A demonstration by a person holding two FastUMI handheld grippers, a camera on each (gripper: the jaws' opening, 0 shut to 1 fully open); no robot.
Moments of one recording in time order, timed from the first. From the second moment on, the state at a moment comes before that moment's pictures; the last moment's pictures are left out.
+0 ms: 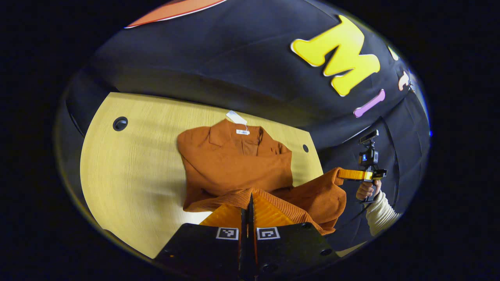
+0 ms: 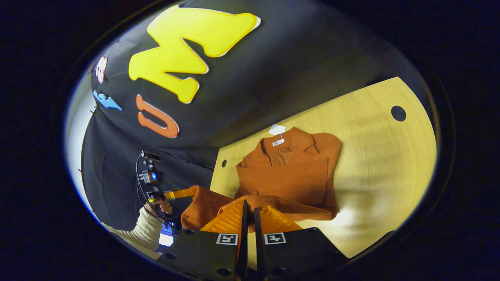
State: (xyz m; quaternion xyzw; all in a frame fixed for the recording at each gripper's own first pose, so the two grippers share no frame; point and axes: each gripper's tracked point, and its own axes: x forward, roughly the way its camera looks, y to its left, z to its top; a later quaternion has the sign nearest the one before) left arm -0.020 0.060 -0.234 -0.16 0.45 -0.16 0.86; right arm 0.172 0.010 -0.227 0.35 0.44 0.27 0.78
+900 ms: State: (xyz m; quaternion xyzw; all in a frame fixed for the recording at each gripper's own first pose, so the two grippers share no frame) left arm 0.018 0.049 -0.235 -0.32 0.42 -0.08 0.85; right arm 0.307 0.011 -0.329 0.44 0.43 0.16 0.77
